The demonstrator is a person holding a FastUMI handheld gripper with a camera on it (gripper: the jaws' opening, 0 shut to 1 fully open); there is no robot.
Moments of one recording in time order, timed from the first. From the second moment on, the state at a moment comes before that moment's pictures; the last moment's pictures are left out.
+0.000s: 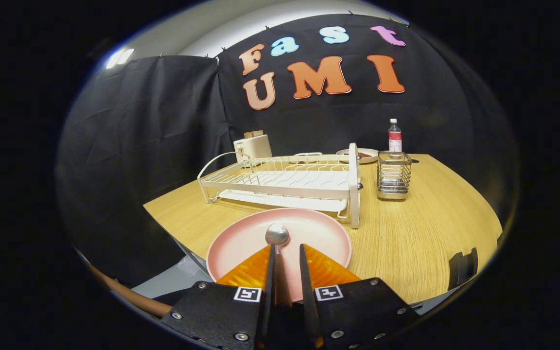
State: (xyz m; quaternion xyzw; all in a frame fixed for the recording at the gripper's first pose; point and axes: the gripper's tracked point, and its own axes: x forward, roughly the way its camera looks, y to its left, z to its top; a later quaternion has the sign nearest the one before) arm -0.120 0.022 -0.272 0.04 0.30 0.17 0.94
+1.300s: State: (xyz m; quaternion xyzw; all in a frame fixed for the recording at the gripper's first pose) arm -0.007 -0.012 -0.055 0.06 0.04 -0.01 1.00
